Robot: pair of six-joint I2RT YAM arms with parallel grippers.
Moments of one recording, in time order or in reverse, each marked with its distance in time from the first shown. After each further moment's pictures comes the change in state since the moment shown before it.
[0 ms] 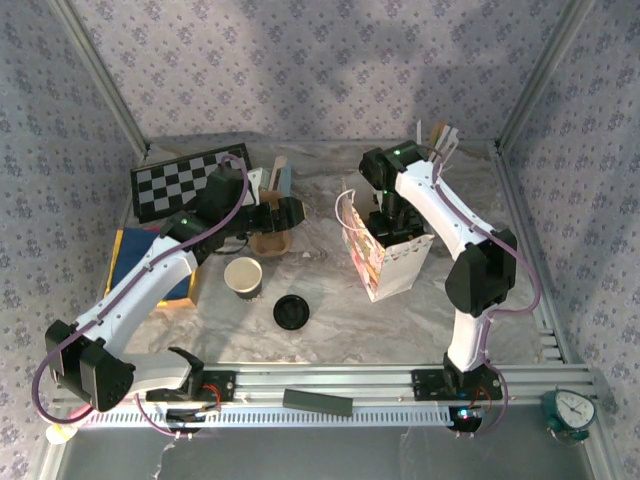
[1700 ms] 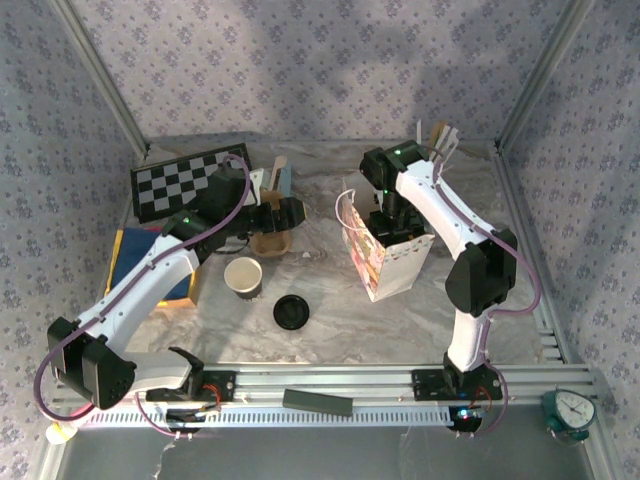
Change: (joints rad) left arm 0.000 0.013 0.000 0.000 0.000 0.000; right arm -0.004 0.000 0.000 0.000 0.000 0.000
